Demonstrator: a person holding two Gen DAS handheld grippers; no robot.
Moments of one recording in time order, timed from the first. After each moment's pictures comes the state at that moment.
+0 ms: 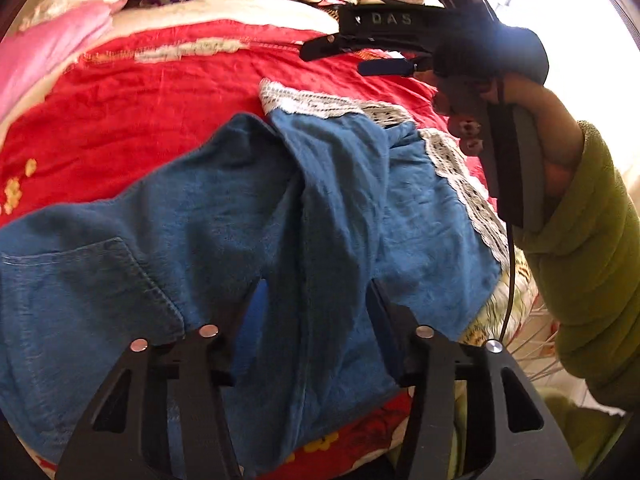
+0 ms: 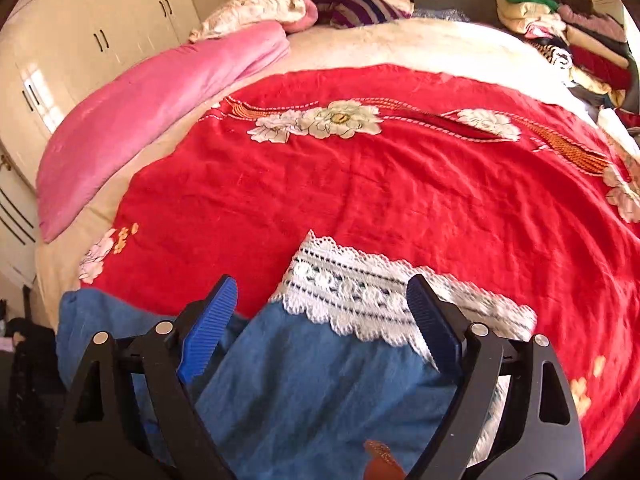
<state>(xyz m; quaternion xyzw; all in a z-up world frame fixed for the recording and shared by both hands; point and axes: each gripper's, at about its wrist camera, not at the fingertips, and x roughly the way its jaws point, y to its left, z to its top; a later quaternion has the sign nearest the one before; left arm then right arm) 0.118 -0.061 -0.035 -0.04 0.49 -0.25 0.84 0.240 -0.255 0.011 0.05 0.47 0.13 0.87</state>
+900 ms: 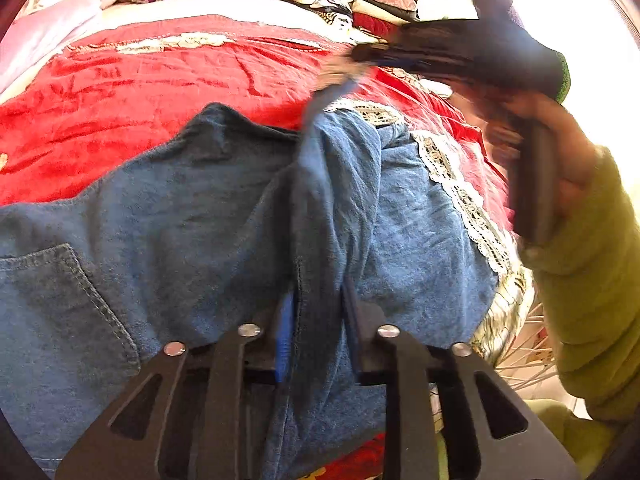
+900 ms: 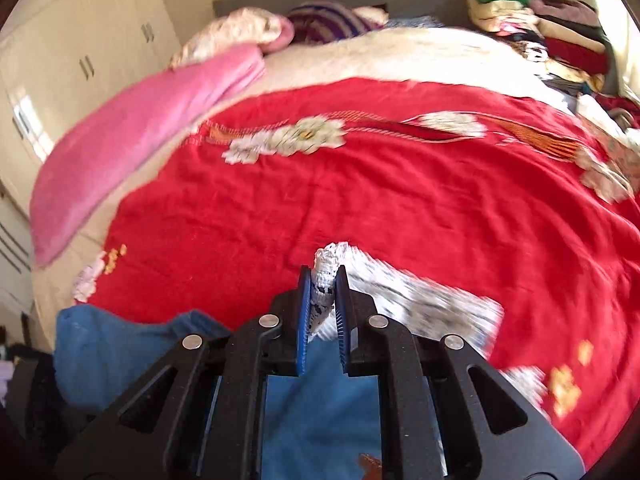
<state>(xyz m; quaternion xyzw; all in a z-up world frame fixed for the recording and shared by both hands) 0.118 -0.072 -0.043 -0.05 0.47 -0.27 0.84 0.215 -0.301 0.022 0.09 0.44 0.09 0.89</state>
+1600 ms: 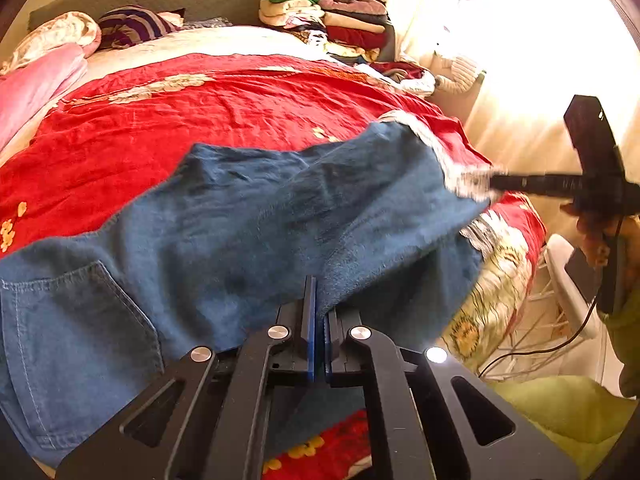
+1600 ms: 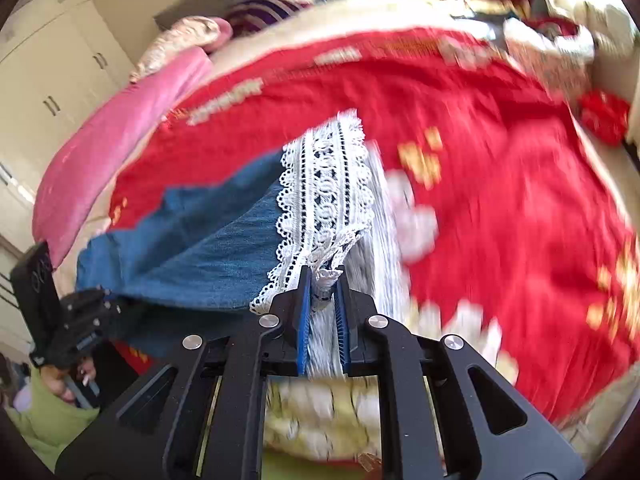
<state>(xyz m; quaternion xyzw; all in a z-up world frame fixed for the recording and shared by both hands) 0.088 -0.076 -0.023 0.01 0.43 -0.29 0.86 0.031 -0.382 0.015 0.17 0.49 0.01 0.85</state>
